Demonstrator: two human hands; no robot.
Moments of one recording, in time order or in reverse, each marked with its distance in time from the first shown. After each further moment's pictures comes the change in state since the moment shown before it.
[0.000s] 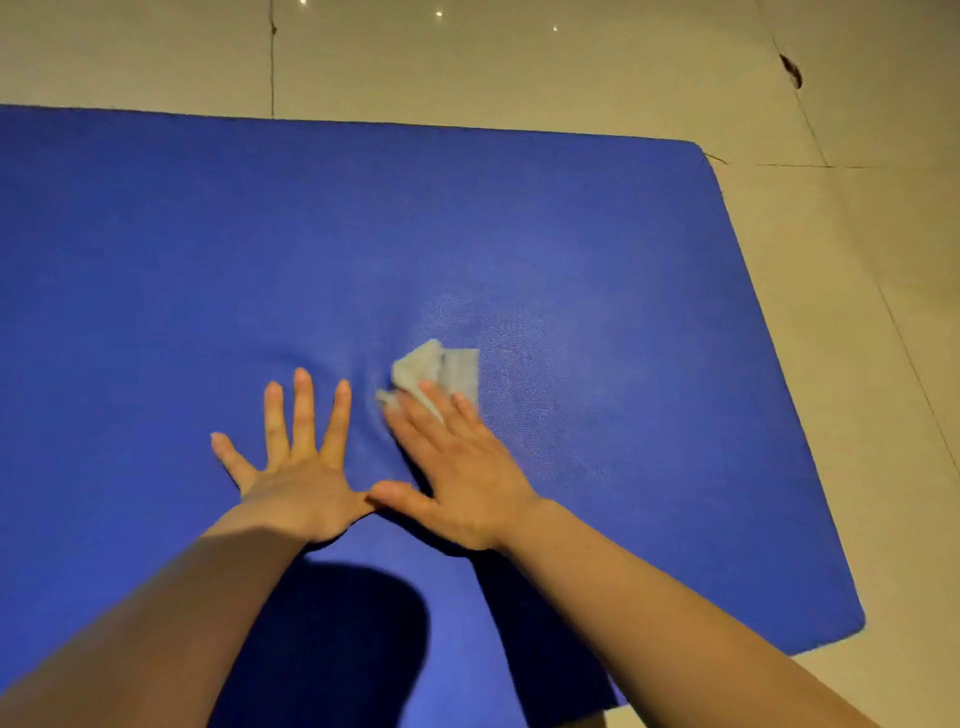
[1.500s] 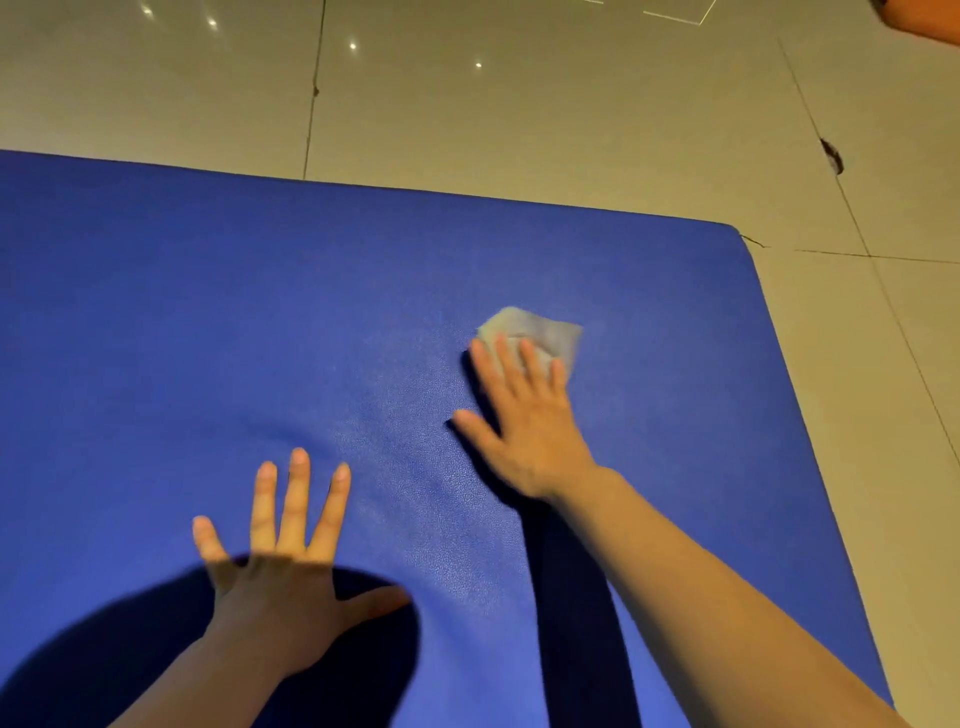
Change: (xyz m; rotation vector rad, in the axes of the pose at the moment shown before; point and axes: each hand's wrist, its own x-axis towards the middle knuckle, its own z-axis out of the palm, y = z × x) left_hand 0.040 -0.015 0.046 -0.072 0.573 0.153; right_hand 0.074 0.083 -0.063 -0.050 0.066 0.191
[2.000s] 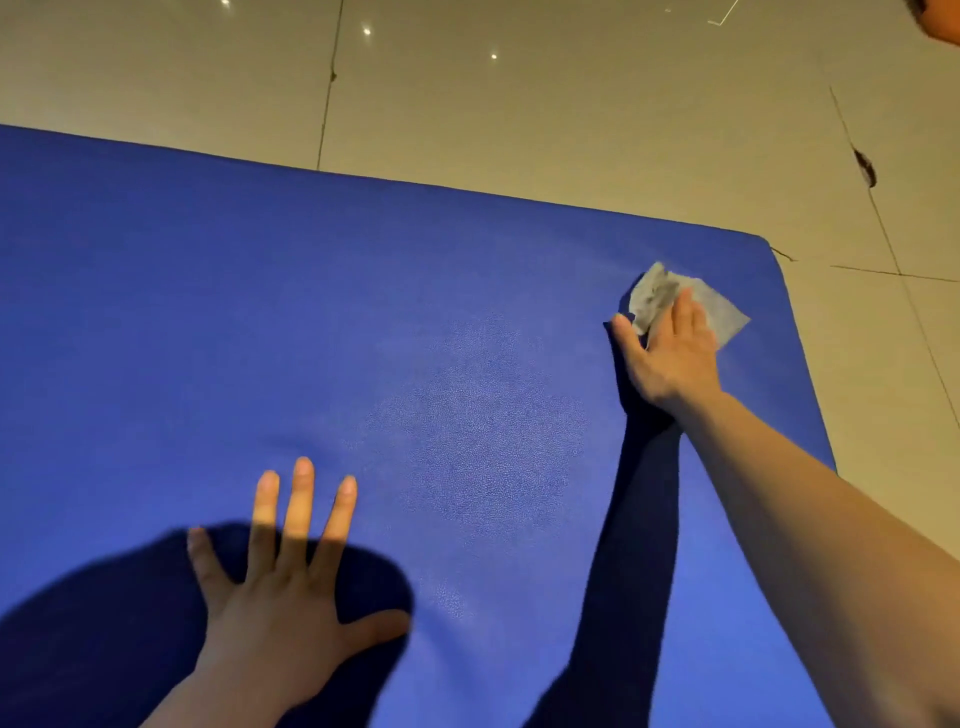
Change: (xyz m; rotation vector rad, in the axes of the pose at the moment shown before) left_hand 0.000 -0.002 0.004 0.005 0.026 -0.003; right_hand 0.051 0.112 -0.056 -0.042 0.099 0.569
